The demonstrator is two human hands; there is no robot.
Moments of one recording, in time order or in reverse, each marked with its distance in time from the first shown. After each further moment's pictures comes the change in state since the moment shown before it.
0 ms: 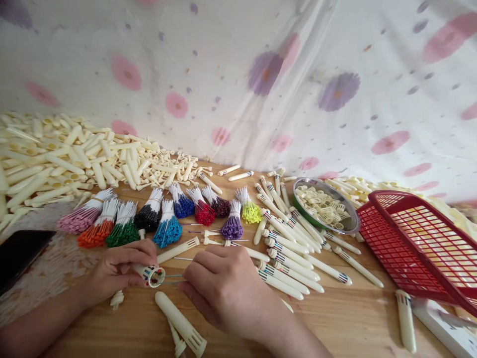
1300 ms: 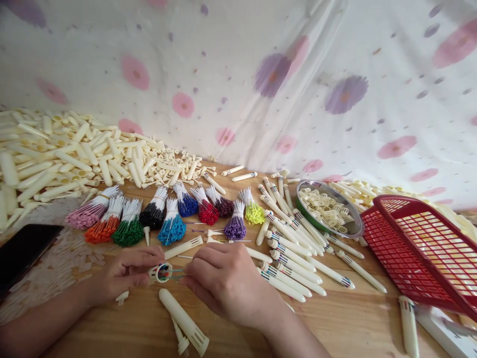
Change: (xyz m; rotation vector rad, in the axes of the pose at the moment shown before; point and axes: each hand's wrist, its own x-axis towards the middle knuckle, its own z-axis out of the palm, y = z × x) left_hand -0.004 0.005 0.004 0.021 -0.146 -0.131; right_hand 0.004 0.006 0.006 0.053 0.021 -0.051
